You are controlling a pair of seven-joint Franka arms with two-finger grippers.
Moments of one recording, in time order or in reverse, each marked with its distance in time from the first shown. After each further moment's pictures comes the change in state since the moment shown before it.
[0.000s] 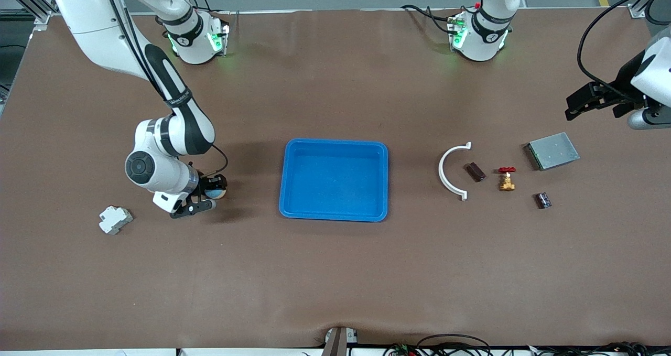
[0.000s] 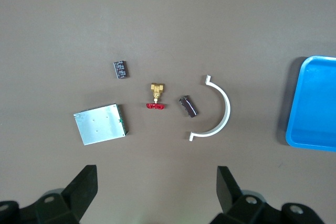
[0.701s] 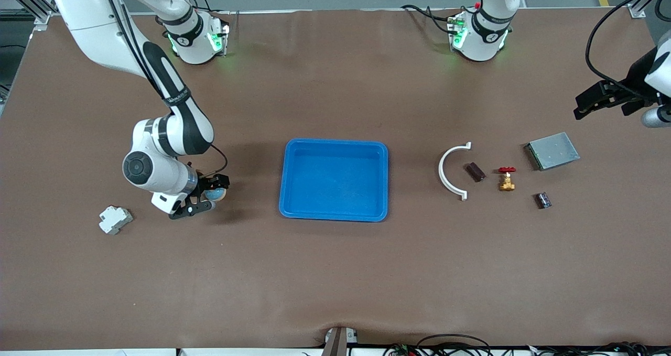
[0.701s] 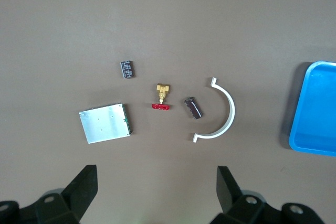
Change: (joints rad) left arm 0.021 -0.006 0.010 -0.001 0.000 0.000 0.001; right arm 0.002 -0.031 0.002 0.035 0.000 -0.095 0.023
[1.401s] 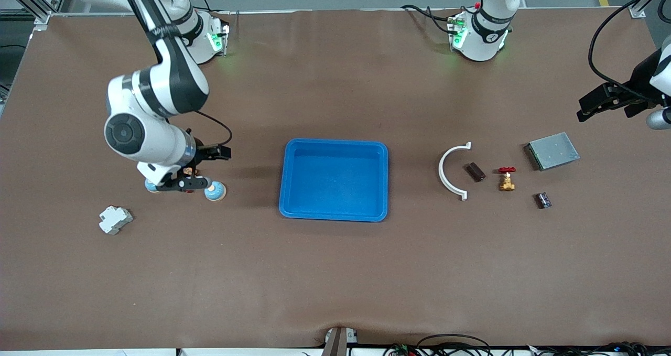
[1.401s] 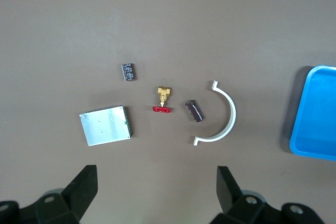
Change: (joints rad) left arm 0.006 0.001 0.000 -0.005 -0.001 0.016 0.000; right arm 0.100 -0.285 0.003 0.074 -0.070 -0.460 0.369
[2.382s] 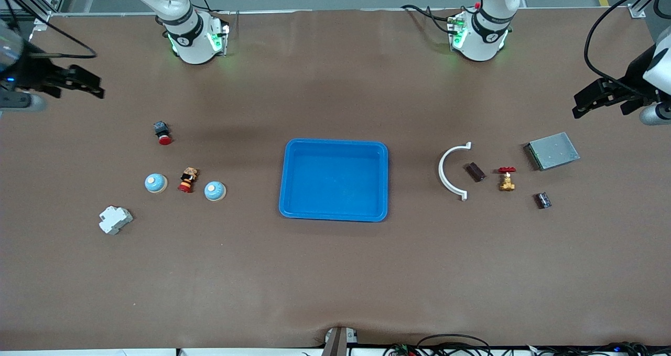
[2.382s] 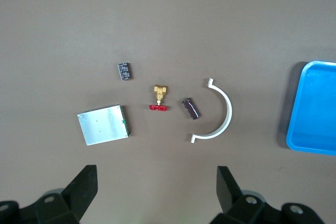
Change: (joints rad) left arm -0.006 -0.006 -0.015 0.011 0.000 -0.016 0.001; right arm -0.312 -0.349 -0.045 0.129 -0.069 -0.352 -0.252
